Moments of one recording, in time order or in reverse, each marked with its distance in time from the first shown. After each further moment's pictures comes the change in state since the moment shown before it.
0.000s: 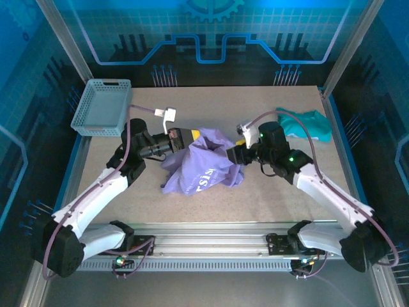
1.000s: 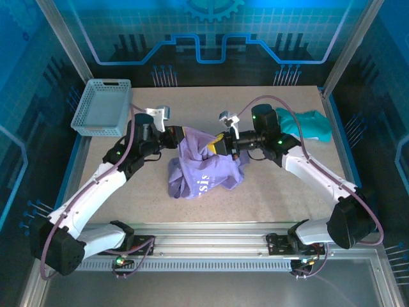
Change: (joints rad) left arm -0.008 0.019 0.158 -0.531 -0.556 0.247; right arm -0.053 0.248 0.185 0.194 -0.752 0.039
